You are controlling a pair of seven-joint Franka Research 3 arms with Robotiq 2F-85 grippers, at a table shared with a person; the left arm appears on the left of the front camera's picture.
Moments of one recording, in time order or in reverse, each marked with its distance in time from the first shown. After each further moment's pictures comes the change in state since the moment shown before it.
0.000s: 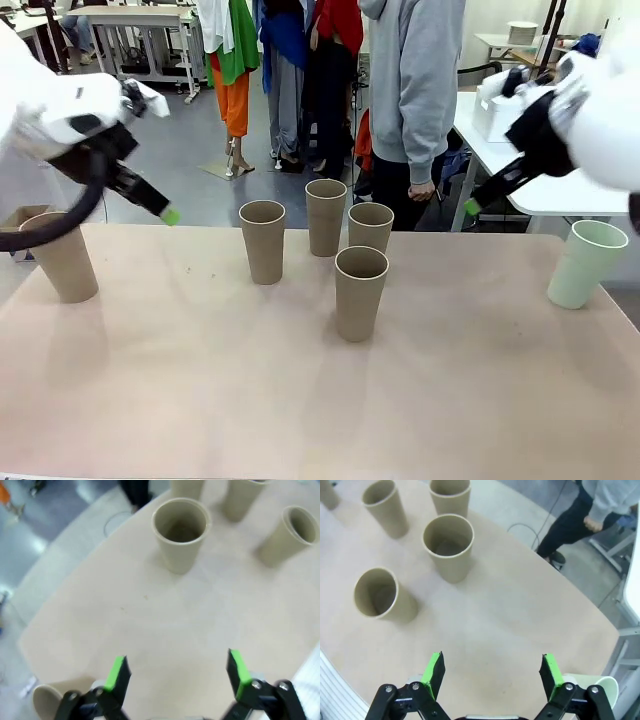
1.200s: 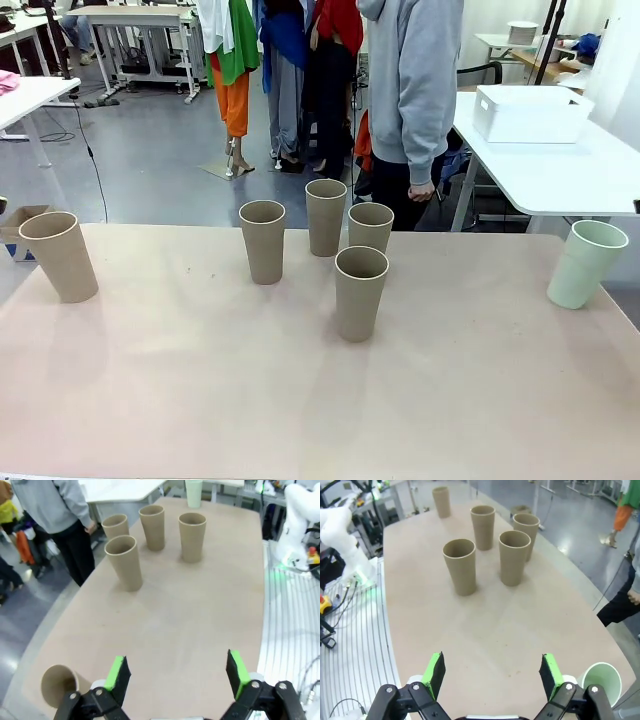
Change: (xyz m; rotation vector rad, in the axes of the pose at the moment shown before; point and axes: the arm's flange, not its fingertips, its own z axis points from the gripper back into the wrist) left arm -0.185 0.068 0.105 -0.281 -0.418 -0.324; right arm -0.181 -0.128 0.072 0.434 -0.409 0.237
